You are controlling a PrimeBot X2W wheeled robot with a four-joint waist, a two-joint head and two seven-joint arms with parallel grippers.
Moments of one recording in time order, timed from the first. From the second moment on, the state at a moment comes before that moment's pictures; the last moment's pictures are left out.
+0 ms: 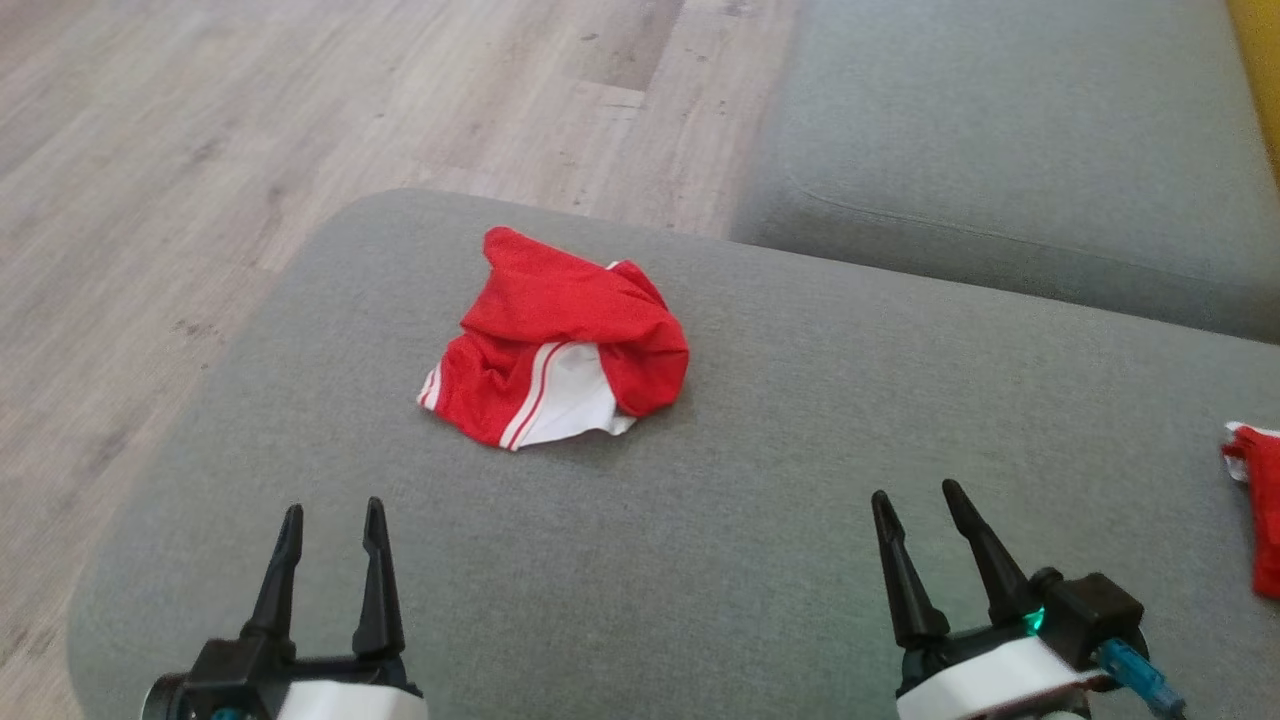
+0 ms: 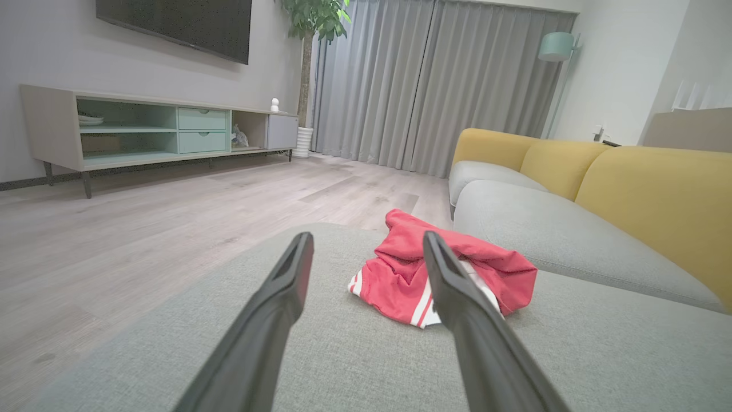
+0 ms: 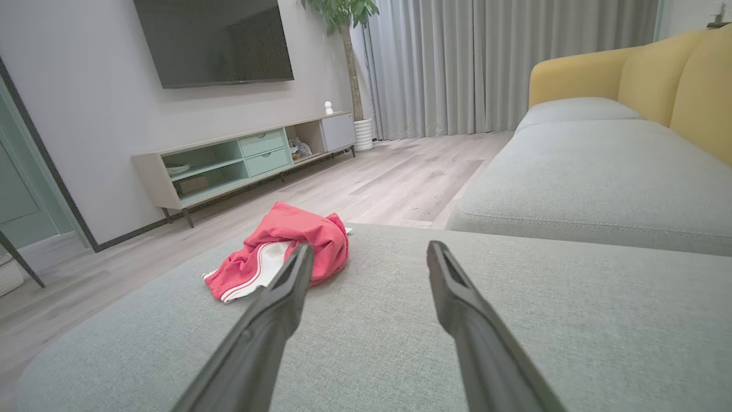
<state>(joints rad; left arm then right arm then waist) 0.08 0.05 -0.08 0.19 -0.19 -0.03 -0.26 0.09 -0.04 0.20 0.22 0.23 0.13 -0.25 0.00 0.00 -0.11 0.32</state>
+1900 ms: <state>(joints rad) -0.93 0.35 -0.50 0.87 -0.68 -0.12 0.23 -0.14 -0.05 0.22 0.21 0.19 0.13 -0.25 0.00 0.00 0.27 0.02</state>
